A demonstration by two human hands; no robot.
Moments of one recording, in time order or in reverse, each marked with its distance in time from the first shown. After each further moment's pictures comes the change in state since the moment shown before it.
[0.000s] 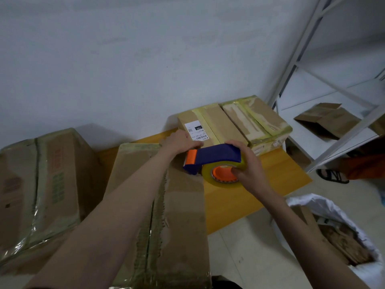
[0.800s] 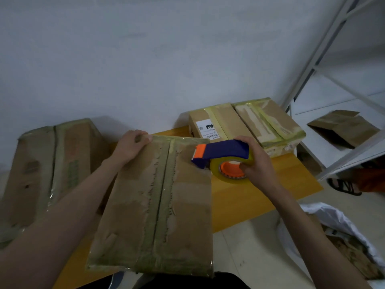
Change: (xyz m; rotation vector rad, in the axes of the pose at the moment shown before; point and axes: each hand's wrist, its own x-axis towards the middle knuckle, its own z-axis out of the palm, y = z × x) left_hand -0.048 -0.166 -0.058 -0.168 0.281 0.023; right_hand 0.013 -0.009 0.001 -0.081 -0.042 -0.035
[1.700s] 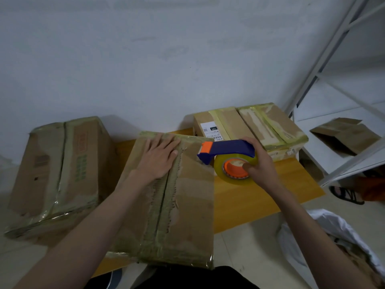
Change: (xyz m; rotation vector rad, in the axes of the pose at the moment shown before) left_hand -0.055 0.041 0.046 0.471 -0.084 0.264; right_hand -0.003 0.006 0.003 0.007 0.008 0.009
